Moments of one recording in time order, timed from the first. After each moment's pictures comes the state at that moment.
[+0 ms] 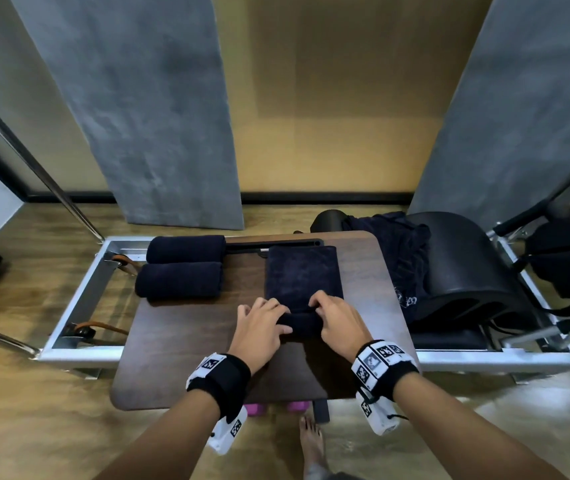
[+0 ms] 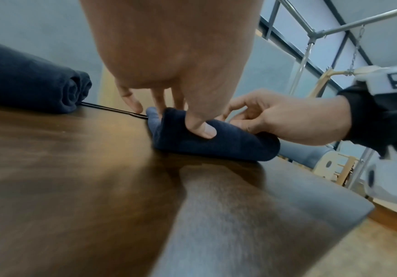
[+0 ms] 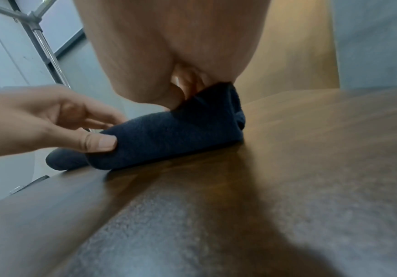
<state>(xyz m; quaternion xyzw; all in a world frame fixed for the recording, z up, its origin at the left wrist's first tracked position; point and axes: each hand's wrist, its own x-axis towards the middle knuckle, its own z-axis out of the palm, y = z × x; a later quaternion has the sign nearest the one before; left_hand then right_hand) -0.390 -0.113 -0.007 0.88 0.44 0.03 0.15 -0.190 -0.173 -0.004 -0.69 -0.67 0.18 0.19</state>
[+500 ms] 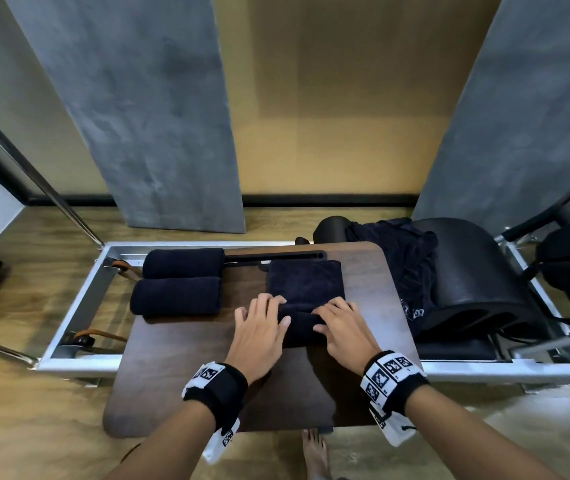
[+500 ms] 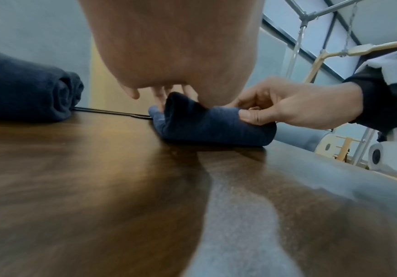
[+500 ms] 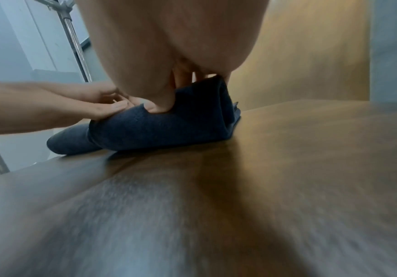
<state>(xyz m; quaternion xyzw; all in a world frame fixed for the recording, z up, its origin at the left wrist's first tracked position) -0.386 -0.086 -0.017 0.88 0.46 0.09 0.11 -0.172 -0.149 -0.011 -0.66 -0.73 0.10 0.14</state>
